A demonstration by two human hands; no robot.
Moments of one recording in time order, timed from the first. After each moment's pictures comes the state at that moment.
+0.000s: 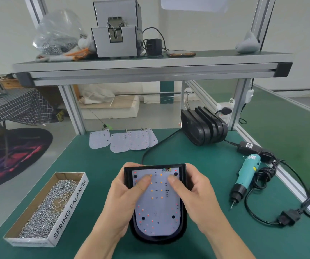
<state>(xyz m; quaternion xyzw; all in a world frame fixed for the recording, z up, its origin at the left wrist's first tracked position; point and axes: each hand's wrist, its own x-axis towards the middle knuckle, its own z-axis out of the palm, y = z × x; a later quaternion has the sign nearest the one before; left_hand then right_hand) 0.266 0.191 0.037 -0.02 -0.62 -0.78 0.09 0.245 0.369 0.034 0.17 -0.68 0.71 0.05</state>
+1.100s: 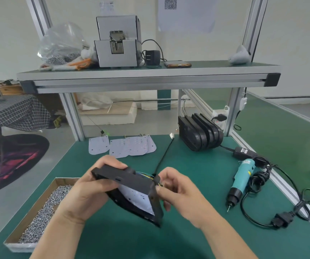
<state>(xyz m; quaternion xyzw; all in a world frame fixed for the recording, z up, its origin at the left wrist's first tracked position) 0.253 0.113 0.061 -0.20 -0.56 -0.80 -0.03 0.240 0.359 0.050 0.25 -0.69 0.67 -0.11</state>
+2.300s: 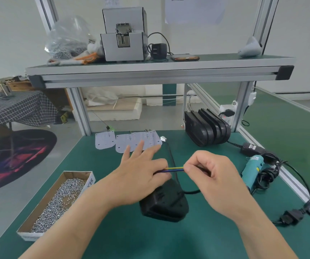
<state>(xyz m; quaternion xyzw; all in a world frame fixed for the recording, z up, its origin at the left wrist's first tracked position) 0.246 0.180 0.106 -0.18 -0.98 -0.11 -0.04 0.258 0.392 0.097 0.21 -0.83 0.51 0.13</state>
